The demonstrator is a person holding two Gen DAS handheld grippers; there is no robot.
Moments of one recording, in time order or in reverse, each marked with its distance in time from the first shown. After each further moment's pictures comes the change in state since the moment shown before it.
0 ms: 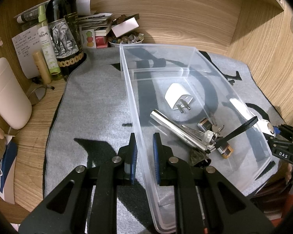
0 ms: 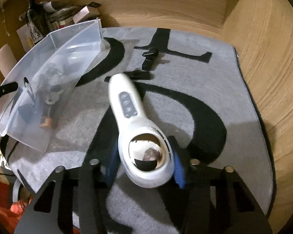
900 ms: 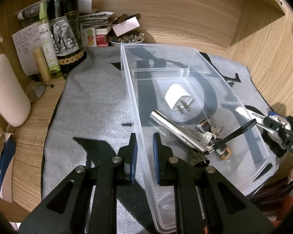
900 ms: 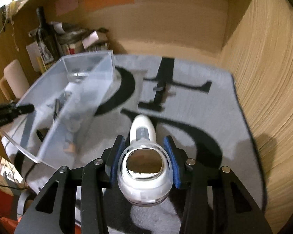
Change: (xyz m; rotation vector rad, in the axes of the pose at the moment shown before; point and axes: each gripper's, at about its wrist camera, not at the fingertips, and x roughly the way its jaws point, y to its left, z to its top) left arm 0.000 0.003 0.000 -0.015 0.005 -0.012; right arm -0.038 0.015 0.021 -0.004 -0.167 0.006
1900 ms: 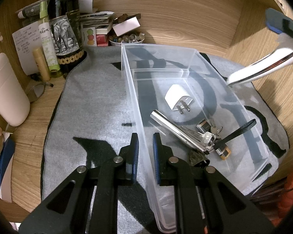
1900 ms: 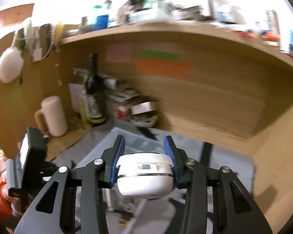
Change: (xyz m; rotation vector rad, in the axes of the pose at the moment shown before) left arm 0.001 -0.003 0.001 -0.008 0.002 -0.003; right arm -0.049 0.099 0.104 -0.219 -0.313 0.183
